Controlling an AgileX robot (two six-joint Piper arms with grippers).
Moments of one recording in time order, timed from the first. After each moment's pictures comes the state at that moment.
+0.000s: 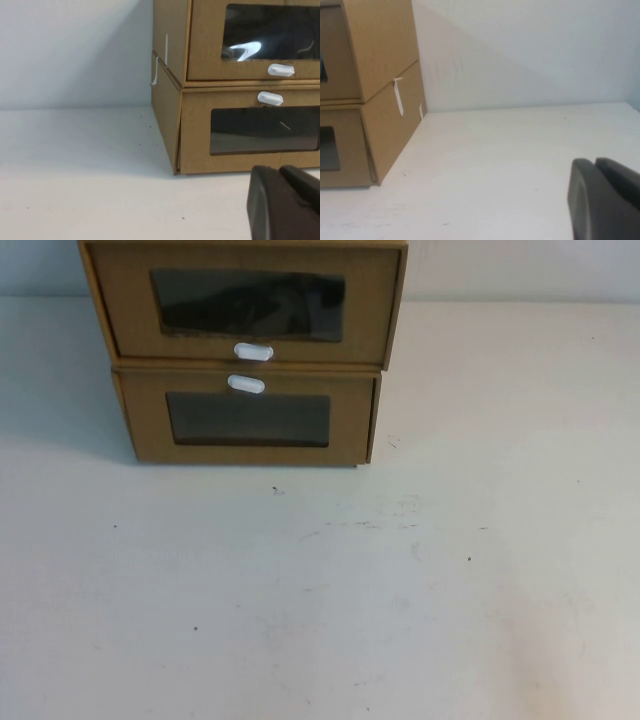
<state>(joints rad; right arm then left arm) 0.08 -0.01 0.03 -0.37 0.01 0.41 -0.08 -0.01 0.03 -1.09 0.11 1.07</state>
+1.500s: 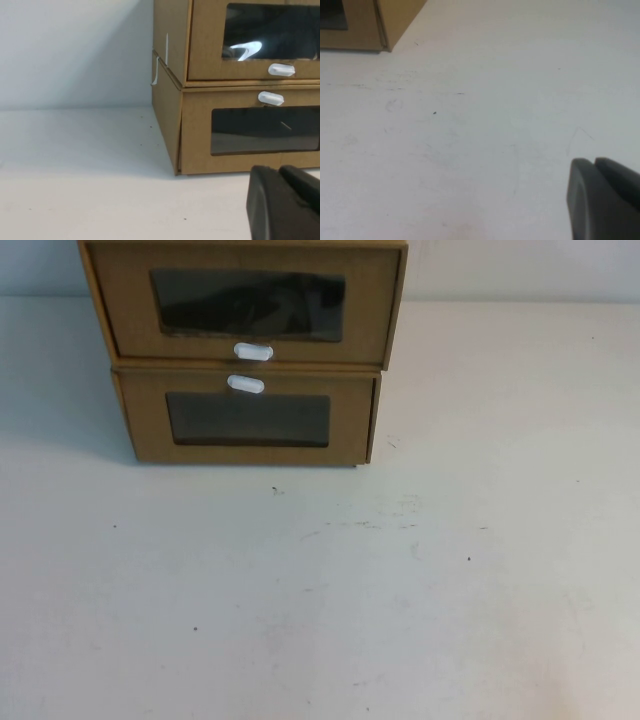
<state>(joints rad) 0.08 -0.01 0.03 0.19 0.35 -0.22 -0.08 -0.01 0.03 -1.09 0.11 1.07</state>
